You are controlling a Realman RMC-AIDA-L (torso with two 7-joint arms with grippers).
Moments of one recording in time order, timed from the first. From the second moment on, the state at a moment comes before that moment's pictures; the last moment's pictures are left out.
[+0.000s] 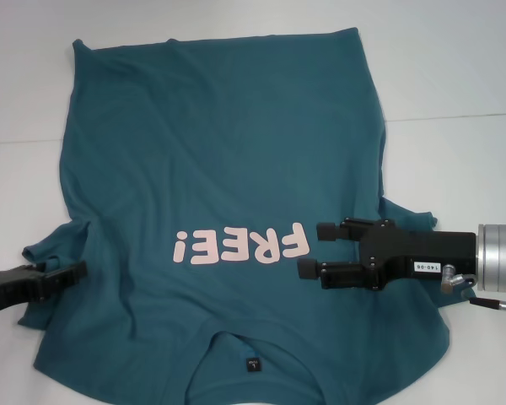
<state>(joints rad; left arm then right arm) -0.46 -2.12 0.50 0.67 2.15 1.15 -1.72 0.58 2.07 -0.71 -0.56 -1.96 -1.49 1.44</state>
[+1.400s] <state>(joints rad) -0.47 -2.12 0.52 0.70 2.18 1.08 -1.77 0.58 2.08 -0.70 -0.56 -1.96 -1.49 1.44</state>
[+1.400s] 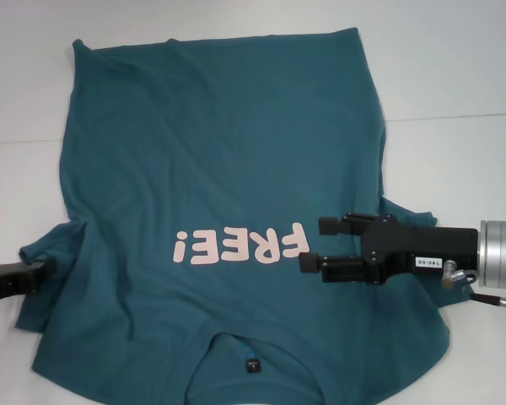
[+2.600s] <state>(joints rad) -0.41 -2.09 0.48 0.94 2.30 1.08 -1.93 0.58 2.08 -0.70 -0.56 -1.94 -1.49 1.45</state>
